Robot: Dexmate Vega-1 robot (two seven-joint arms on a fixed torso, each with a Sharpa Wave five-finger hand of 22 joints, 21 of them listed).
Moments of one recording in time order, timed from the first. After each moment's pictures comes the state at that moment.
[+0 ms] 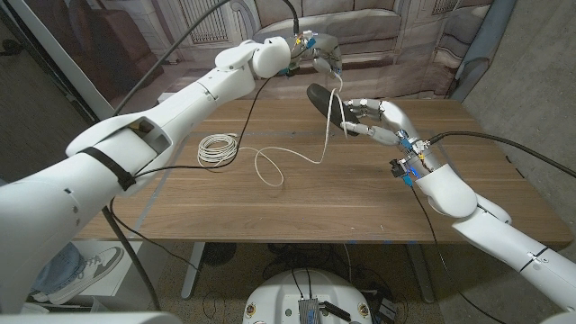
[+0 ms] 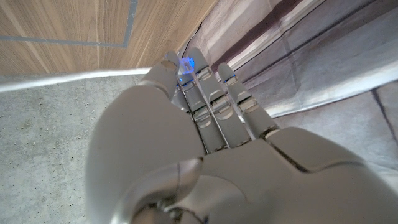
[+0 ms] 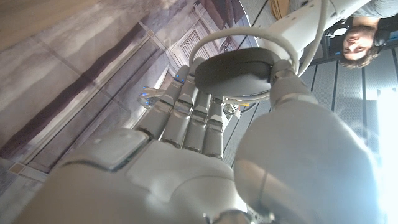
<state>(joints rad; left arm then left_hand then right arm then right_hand) -0.01 0.39 0.91 -1.27 0.57 -0.13 -0.24 1.18 0.08 0.44 -0.15 0.17 1.08 -0.05 0.28 0.20 1.15 -0.15 0.22 0.35 1.18 -0.21 0.19 0.19 0.68 -0.06 0.31 0.18 -1.16 -0.85 -0.31 -1.92 0.12 0.57 -0.22 0.93 -0.04 0.42 -0.15 0.18 0.71 0.05 0.25 0.22 0.83 0.03 0.32 0.20 0.88 -0.08 0.22 0.20 0.56 -0.06 0.35 0.21</state>
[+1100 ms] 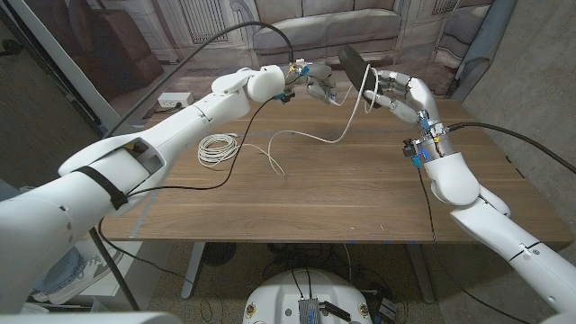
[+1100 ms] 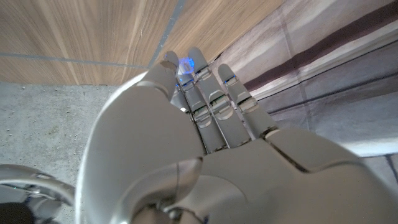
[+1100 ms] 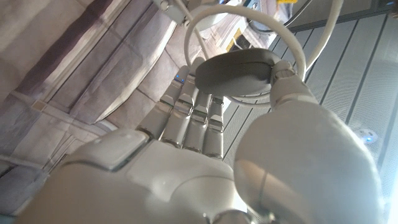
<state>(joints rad) 0.12 0.48 0.91 -1.37 0.50 -0.15 -0.24 1.17 0.07 0.45 -0.16 0.17 1.08 -0.05 0.28 0.20 1.15 -0.15 0.22 0.36 1.19 -0.21 0.19 0.19 0.67 -0.06 0.31 0.18 -1.12 -0.73 -0.20 -1.86 0.09 0.52 -0.35 0.93 -0.04 0.41 -0.14 0.18 0.71 0.05 0.25 0.22 0.83 0.03 0.31 0.20 0.87 -0.08 0.22 0.20 0.56 -0.05 0.36 0.21</state>
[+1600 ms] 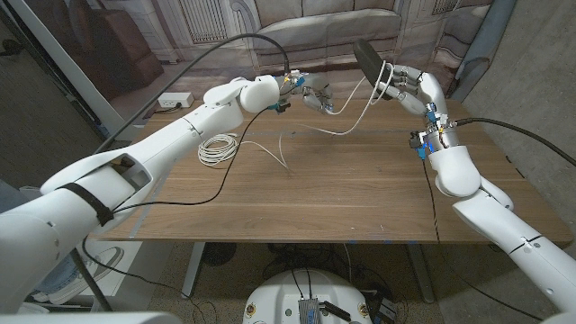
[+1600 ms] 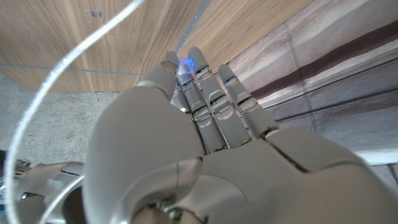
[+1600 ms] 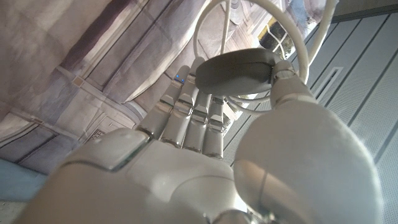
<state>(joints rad) 0.22 0.57 0.87 -1.54 0.51 -0.12 -0.28 1.17 0.07 0.45 -0.16 0.17 1.07 -0.04 0.28 0.20 1.15 -0.15 0.22 0.36 1.19 -0.21 0.19 0.19 0.67 -0.06 0.30 0.18 -1.10 -0.73 -0.18 -1.85 0.07 0.38 -0.41 0.93 -0.04 0.41 -0.15 0.17 0.71 0.05 0.25 0.22 0.83 0.03 0.32 0.20 0.88 -0.08 0.22 0.20 0.56 -0.05 0.36 0.21</state>
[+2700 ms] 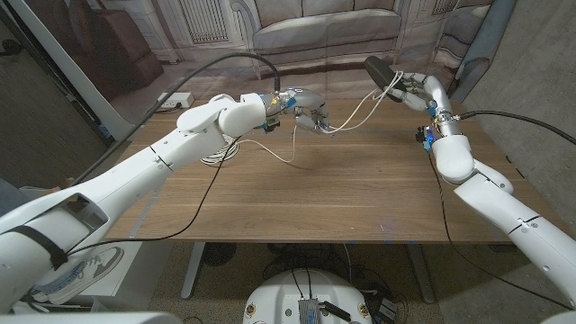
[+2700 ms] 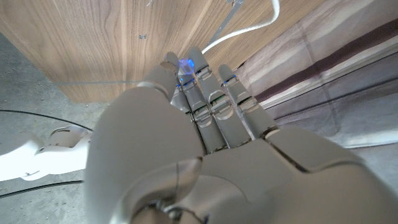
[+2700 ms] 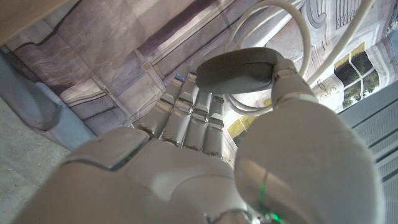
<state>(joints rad) 0.44 0.75 0.73 -1.93 0.56 -0.09 -0.33 1.17 0.07 0.45 -0.17 0.17 1.07 -0.04 0.28 0.20 1.15 -0.15 0.21 0.37 1.19 -0.21 0.19 0.19 0.67 -0.06 0.30 0.18 -0.99 -0.77 -0.24 -1.78 -0.01 0.07 -0.48 0.93 -0.04 0.40 -0.14 0.17 0.72 0.05 0.24 0.22 0.84 0.03 0.31 0.19 0.88 -0.08 0.21 0.20 0.56 -0.05 0.37 0.21</state>
